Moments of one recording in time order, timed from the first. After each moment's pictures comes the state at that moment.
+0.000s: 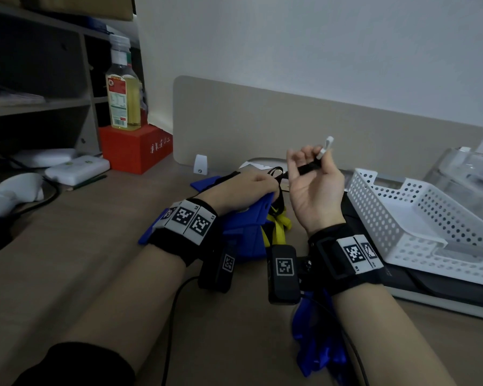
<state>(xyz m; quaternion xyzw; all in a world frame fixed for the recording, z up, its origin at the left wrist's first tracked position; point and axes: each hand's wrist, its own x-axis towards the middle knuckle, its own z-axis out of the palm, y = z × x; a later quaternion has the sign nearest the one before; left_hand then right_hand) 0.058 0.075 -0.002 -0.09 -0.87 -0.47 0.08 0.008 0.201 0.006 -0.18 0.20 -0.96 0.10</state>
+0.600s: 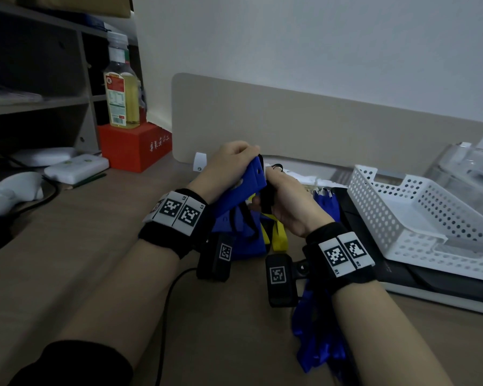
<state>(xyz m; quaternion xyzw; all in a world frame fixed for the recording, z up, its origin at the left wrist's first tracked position) 0.047 0.058 0.006 -0.01 -0.78 -0.57 0.25 0.016 0.188 -0.012 -0.23 0.63 -0.71 0.22</state>
